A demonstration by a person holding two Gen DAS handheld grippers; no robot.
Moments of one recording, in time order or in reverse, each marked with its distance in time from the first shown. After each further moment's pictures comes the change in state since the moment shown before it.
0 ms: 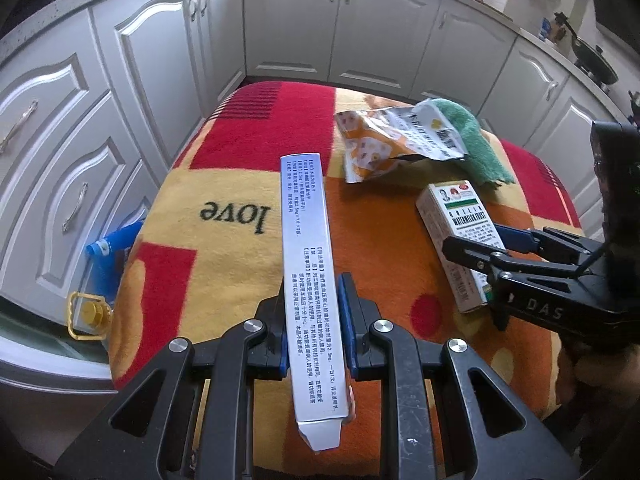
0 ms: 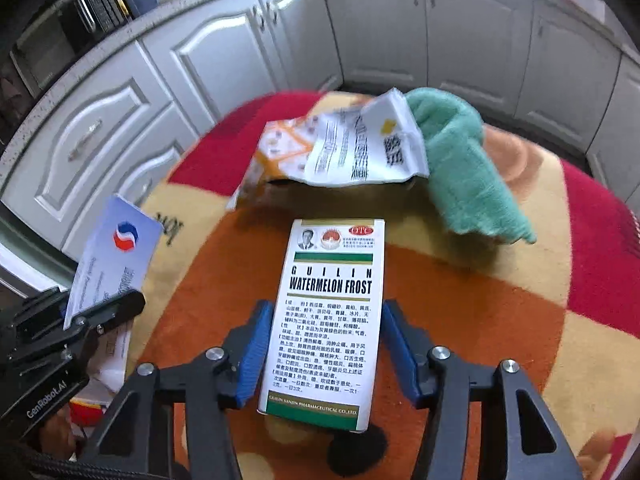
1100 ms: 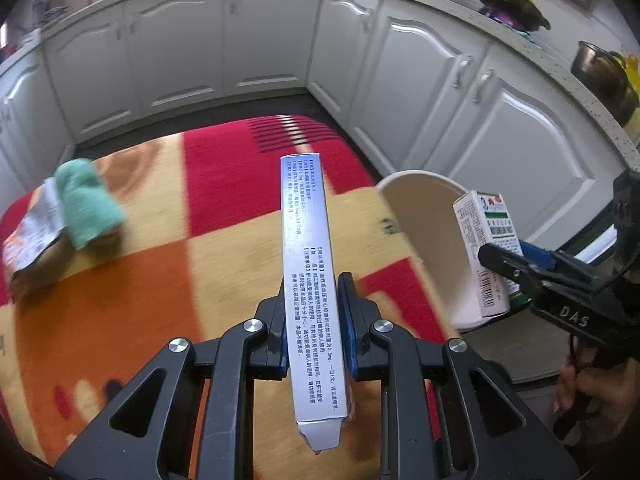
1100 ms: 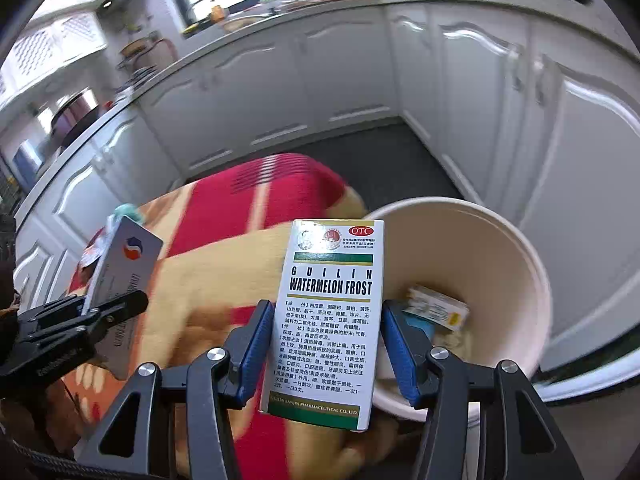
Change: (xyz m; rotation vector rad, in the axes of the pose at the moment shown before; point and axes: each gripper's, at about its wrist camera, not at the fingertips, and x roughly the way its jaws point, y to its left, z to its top) left arm 0.012 -0.306 0.010 0.408 0.030 -0.356; right arm -0.219 -0.258 -0.187 0.504 -0.251 -0.302
